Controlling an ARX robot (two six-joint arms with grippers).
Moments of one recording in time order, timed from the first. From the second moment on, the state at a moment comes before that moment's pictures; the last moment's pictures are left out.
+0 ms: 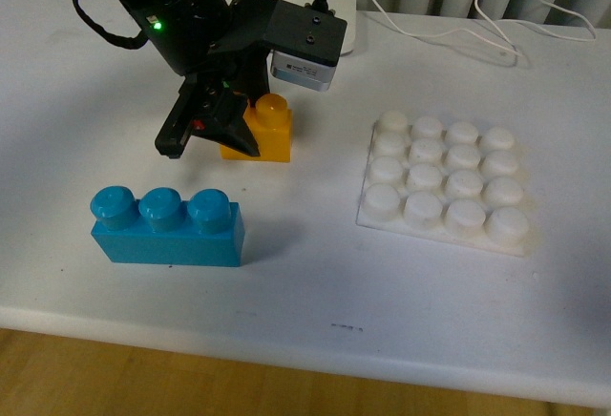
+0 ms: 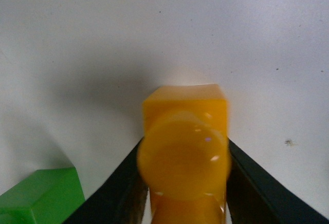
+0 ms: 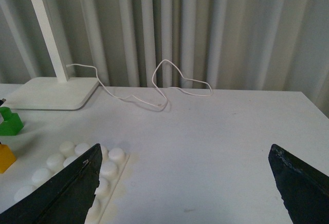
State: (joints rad) left arm -0.33 2.18 1.62 -0.69 0.28 1.48; right arm 0.00 0.00 0.01 0.00 0.00 0.00
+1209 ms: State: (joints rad) left arm -0.62 2.28 1.92 -0.77 0.37 1.30; right arm 0.00 0.00 0.01 0.00 0.00 0.00
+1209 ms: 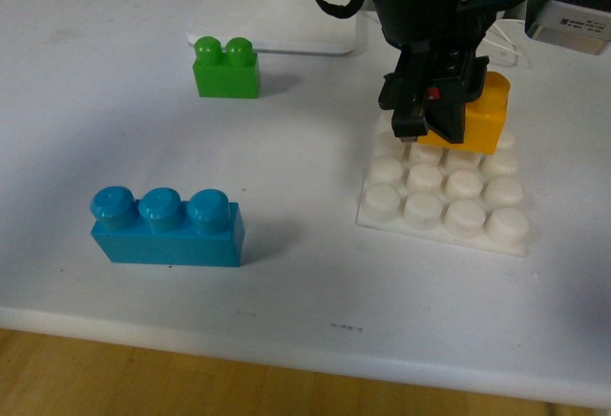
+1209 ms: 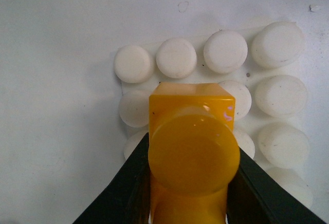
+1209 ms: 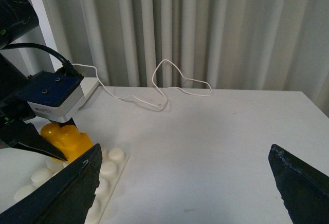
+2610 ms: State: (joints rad) left arm -0.60 2.34 1.93 -0.77 0.36 1.30; right arm 0.00 0.00 0.01 0.00 0.00 0.00
